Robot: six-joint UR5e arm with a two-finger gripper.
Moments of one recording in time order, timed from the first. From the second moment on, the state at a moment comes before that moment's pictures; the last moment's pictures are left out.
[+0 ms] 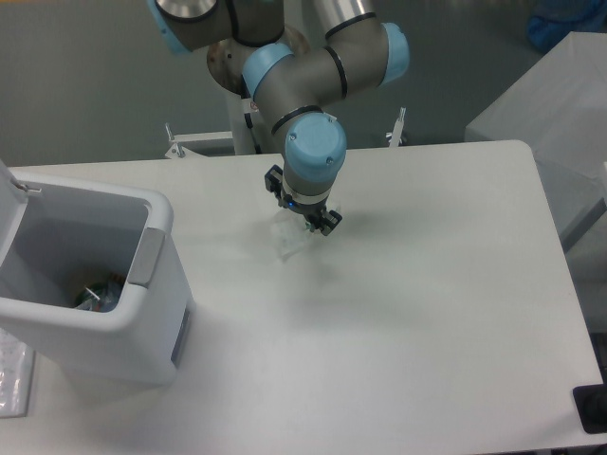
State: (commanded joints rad) arm 2.46 -1.77 -1.94 -1.24 1.61 1.13
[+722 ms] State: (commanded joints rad) arm 2.46 -1.77 -1.93 -1.24 1.62 1.14
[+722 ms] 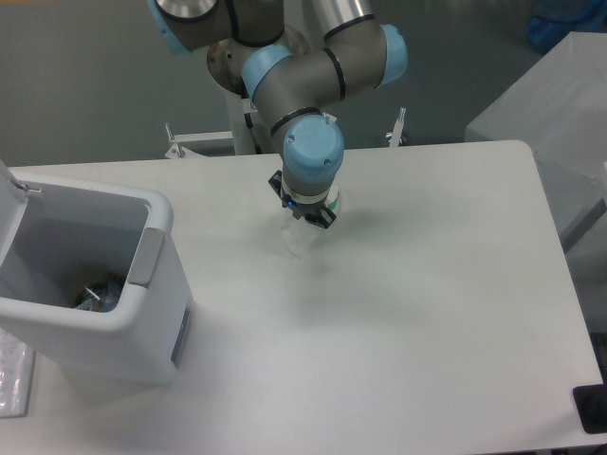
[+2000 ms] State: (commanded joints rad) arm 2.64 -1.68 -1.56 -1.39 1.08 1.14
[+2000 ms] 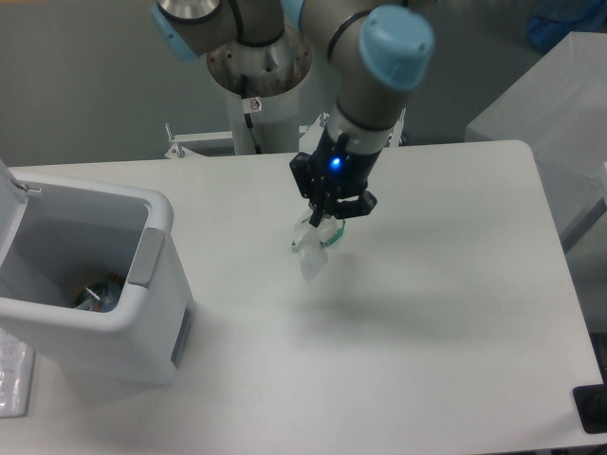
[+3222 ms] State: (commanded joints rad) arm 2.44 -1.62 -1.48 -1.28 0.58 0.57
